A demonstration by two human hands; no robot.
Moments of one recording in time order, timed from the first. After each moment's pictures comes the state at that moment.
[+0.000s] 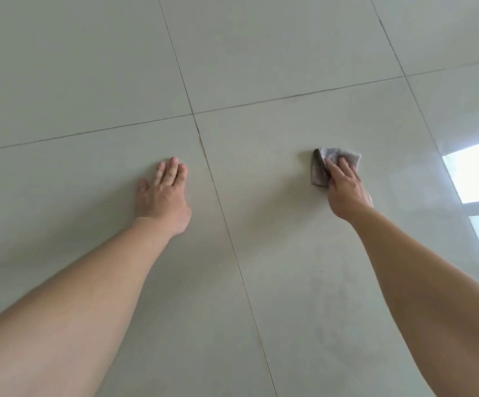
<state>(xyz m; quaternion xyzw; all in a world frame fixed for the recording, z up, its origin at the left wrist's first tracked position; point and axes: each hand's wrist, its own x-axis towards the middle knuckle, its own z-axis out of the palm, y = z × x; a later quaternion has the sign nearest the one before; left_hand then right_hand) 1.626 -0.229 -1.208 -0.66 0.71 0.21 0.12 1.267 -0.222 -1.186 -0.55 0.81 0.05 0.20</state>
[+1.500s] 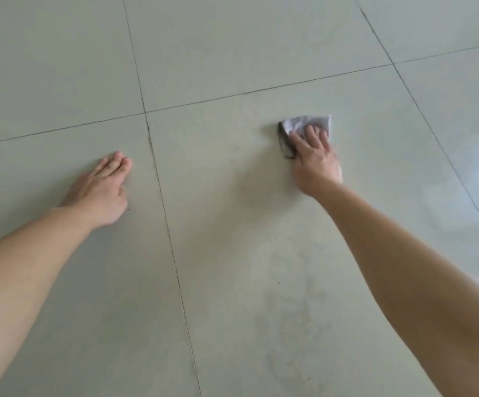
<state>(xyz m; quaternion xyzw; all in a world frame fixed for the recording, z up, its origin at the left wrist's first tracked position) 1.618 -0.239 -1.218 -0.70 0.69 0.18 0.11 1.215 -0.270 -1.225 -0.65 0.74 -0.06 0.17</state>
